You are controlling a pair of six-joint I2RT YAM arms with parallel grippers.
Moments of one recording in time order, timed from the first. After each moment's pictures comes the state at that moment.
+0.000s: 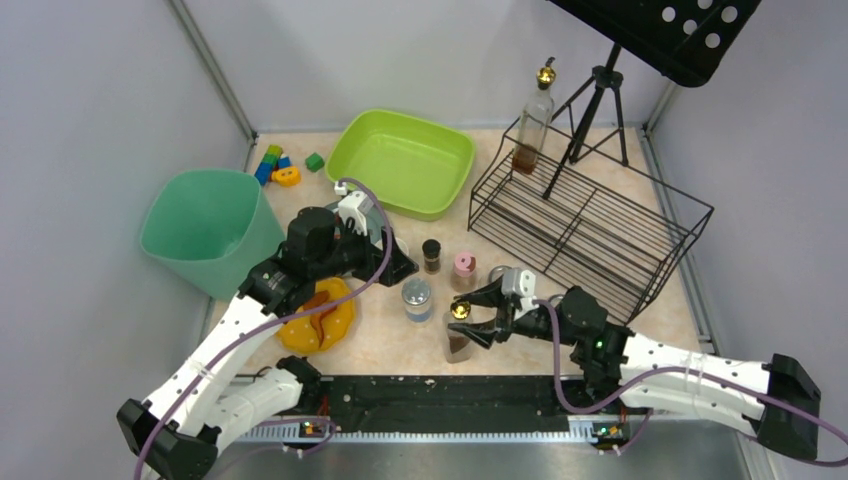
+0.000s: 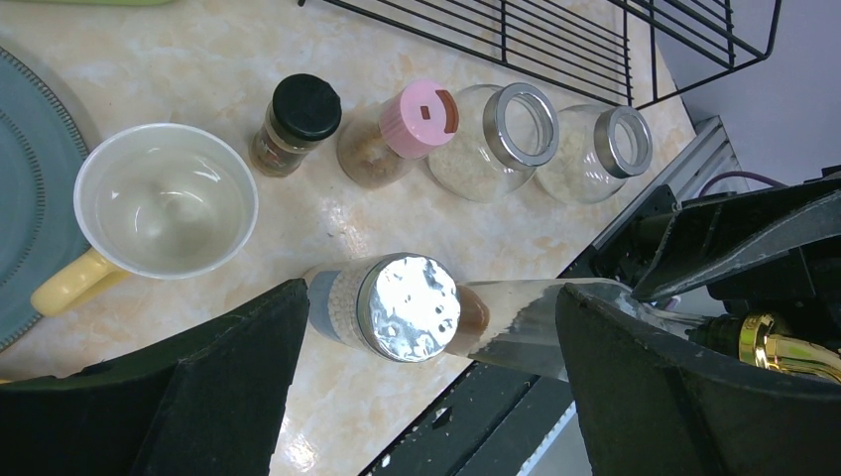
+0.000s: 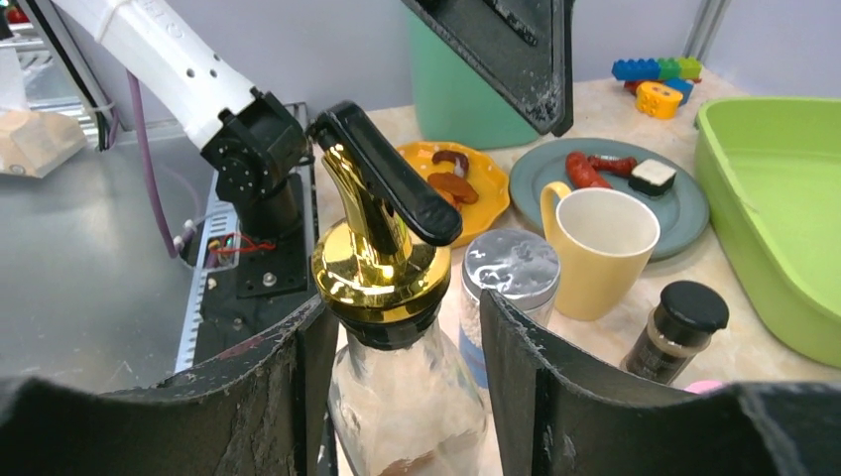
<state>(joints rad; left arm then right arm) -0.53 0.89 0.90 -0.50 0.36 -0.42 1.10 0.70 0.31 0.51 -0.25 0.04</state>
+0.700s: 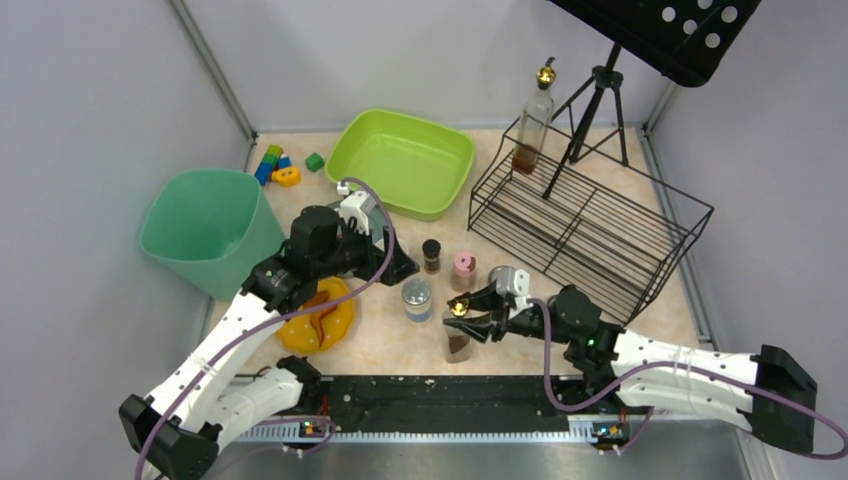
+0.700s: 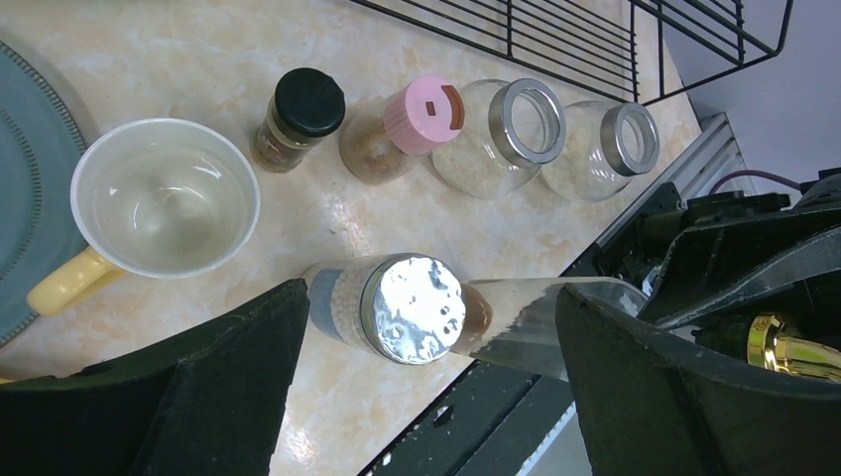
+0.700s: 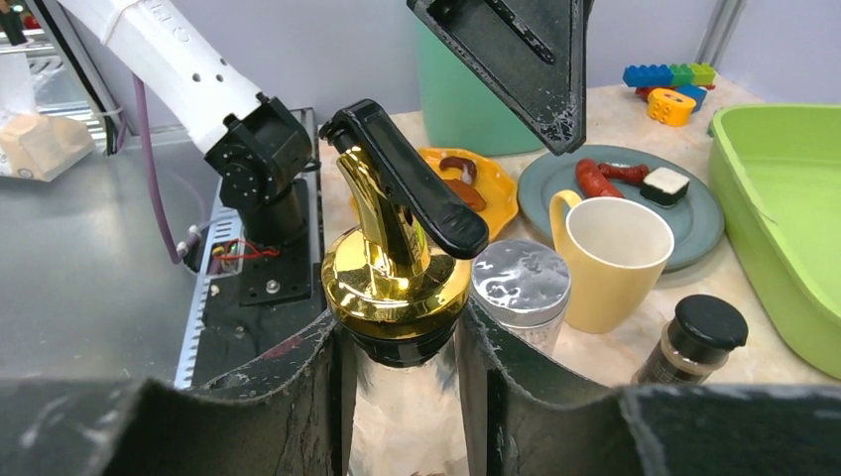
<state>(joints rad) -0.53 0.91 0.90 -0.50 0.36 -0.42 1.10 0.78 0.30 0.61 -0.27 0.06</state>
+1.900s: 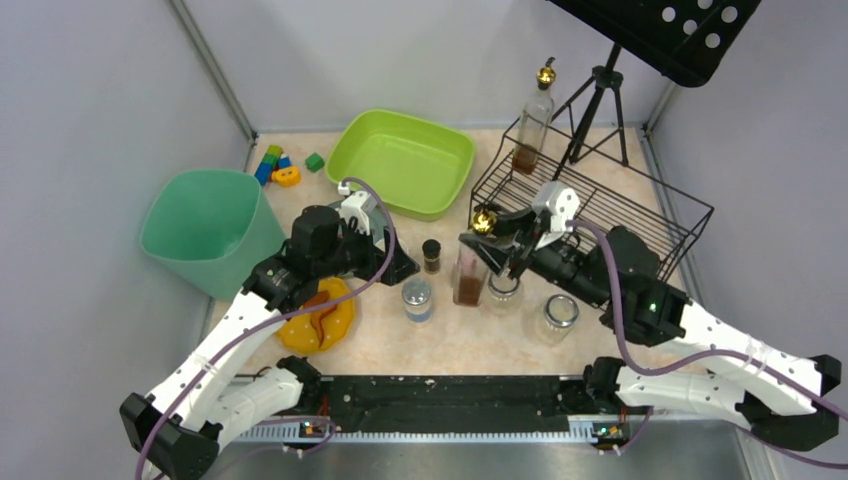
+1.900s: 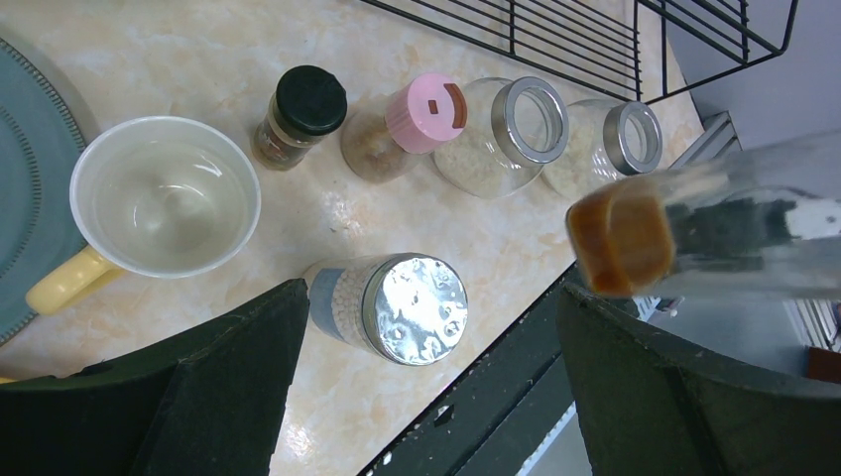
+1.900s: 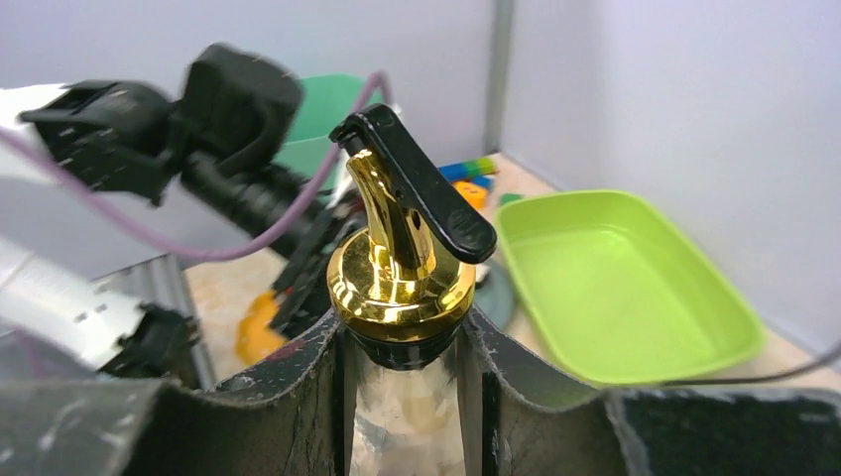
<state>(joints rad) -0.53 0.91 0.90 -0.50 0.36 -0.42 1.10 0.80 0.97 0.00 0.04 0.00</state>
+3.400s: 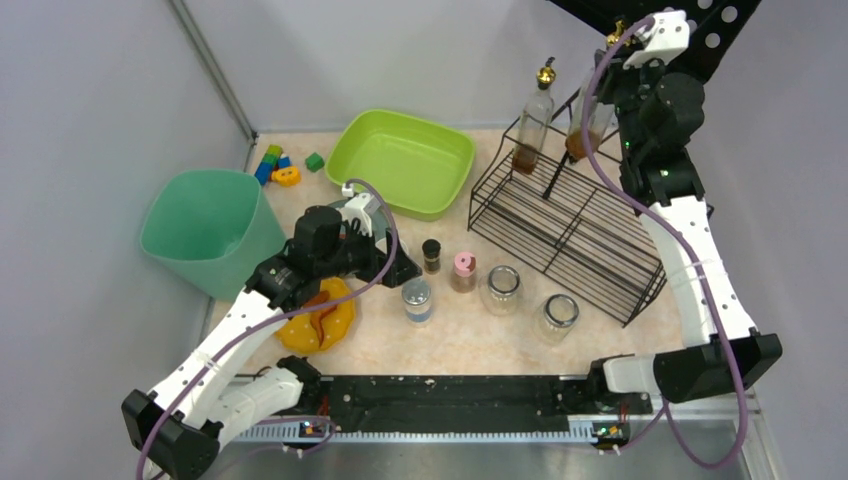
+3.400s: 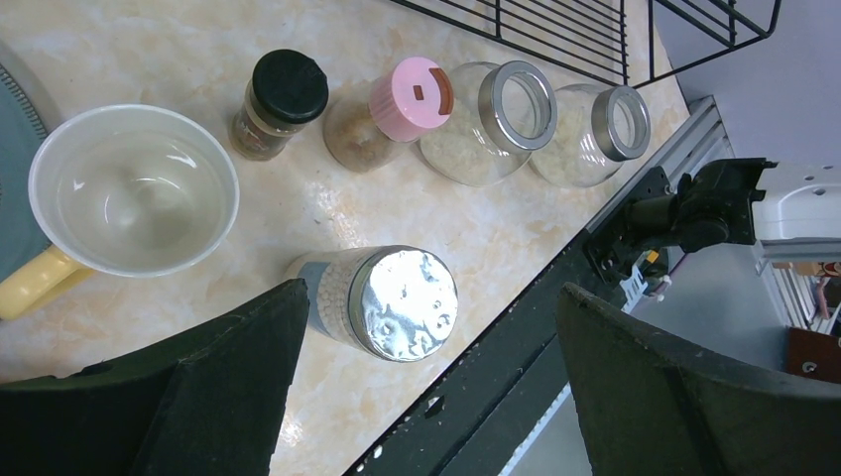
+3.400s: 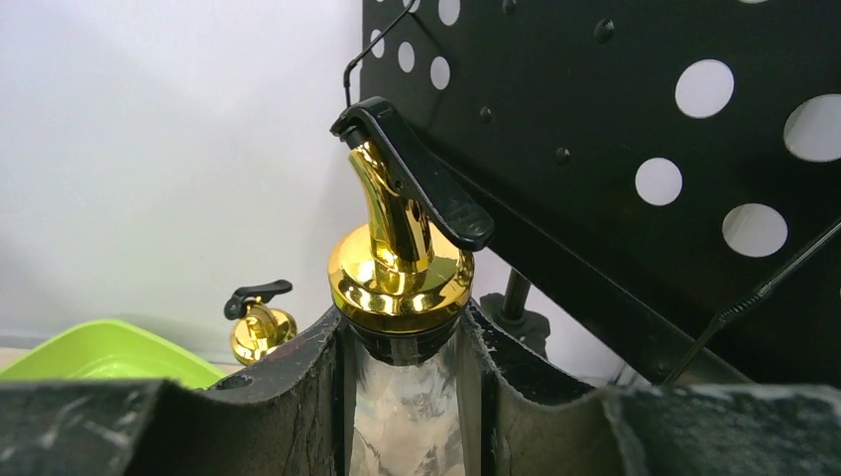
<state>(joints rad) -0.53 0.92 0.88 -0.49 0.40 -0.42 0.19 1.32 1.55 0.01 0.13 -0.10</state>
